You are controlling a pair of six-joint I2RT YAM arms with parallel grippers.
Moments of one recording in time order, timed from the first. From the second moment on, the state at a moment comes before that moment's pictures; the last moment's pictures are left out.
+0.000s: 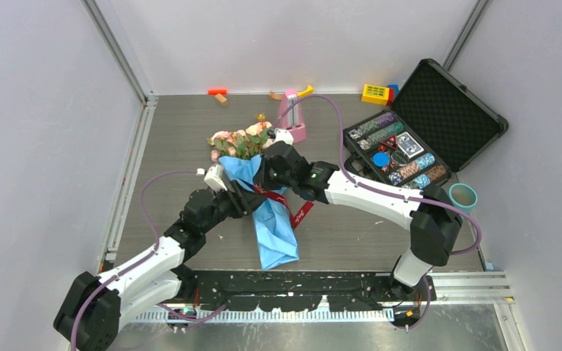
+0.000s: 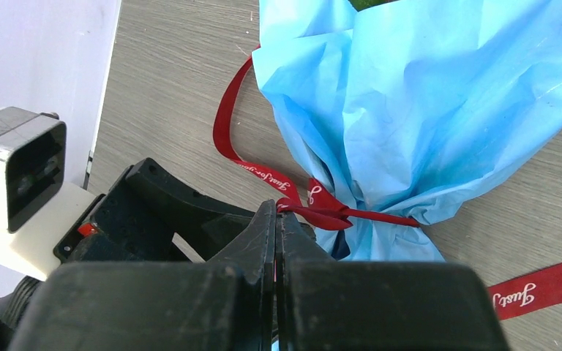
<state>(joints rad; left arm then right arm) -0.56 0.88 0.27 0.37 0.16 -0.83 0.98 1.65 1.31 -0.26 0.18 0.77</state>
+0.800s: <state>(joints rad) -0.56 1.10 0.26 0.60 0.18 -0.95 0.98 1.66 1.31 -0.26 0.21 0.83</state>
